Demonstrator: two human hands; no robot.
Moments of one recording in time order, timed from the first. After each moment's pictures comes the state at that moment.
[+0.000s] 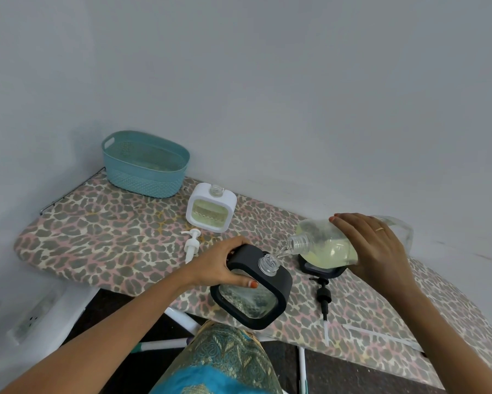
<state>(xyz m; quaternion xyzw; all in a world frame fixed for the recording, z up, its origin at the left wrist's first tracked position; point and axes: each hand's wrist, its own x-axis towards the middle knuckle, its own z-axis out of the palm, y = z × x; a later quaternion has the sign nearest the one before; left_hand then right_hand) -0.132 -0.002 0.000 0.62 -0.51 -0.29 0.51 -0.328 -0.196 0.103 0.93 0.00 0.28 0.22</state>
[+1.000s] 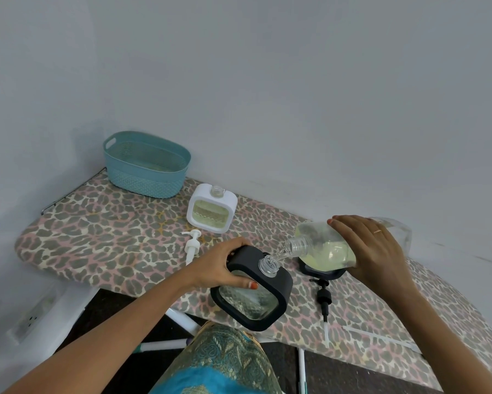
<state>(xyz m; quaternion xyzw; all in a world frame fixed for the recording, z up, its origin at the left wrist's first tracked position) -0.130 -0.003 -0.006 0.62 -0.51 -0.30 0.52 -0.327 -0.194 0.102 0.94 0.00 0.27 0.22</state>
